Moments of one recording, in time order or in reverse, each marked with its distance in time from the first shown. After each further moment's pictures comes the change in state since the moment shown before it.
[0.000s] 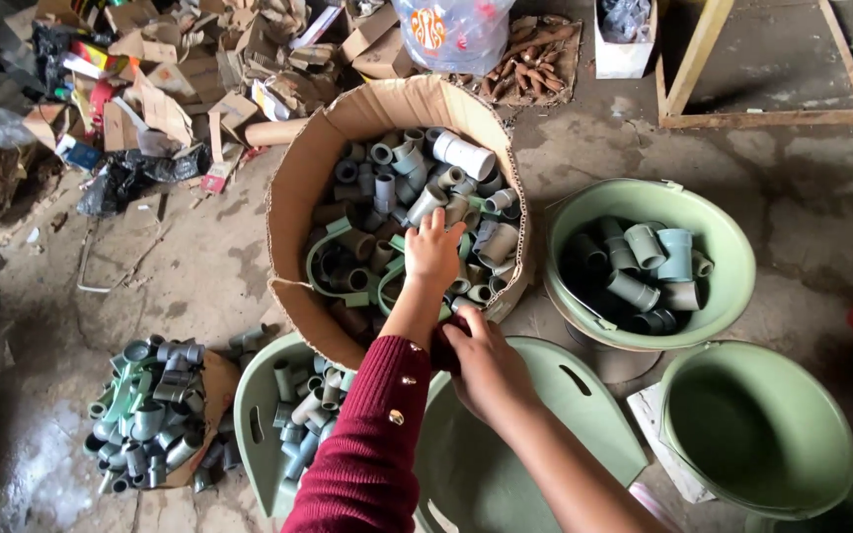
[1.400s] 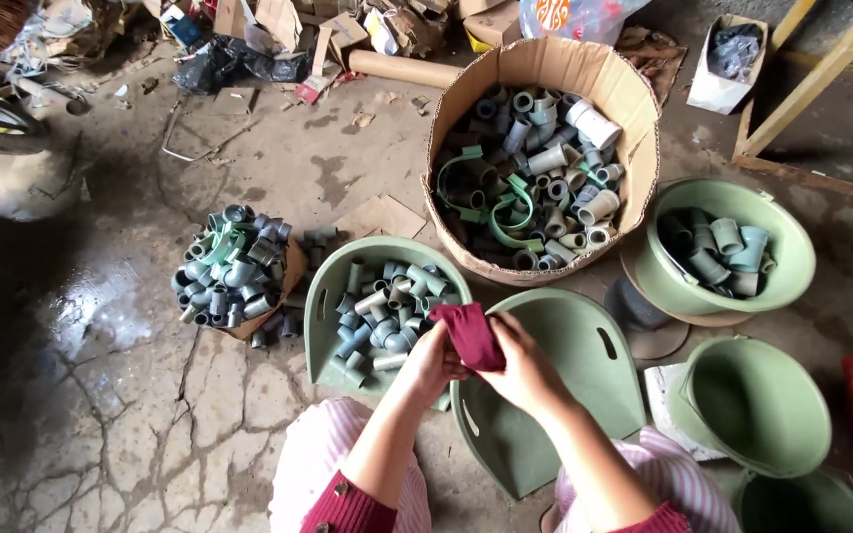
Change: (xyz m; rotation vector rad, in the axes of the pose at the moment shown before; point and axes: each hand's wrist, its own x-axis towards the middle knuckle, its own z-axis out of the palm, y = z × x) left_hand -0.295 -0.027 -0.038 -2.156 -0.193 -1.136; right_hand -0.098 -0.067 0.063 0.253 0.186 -0.450
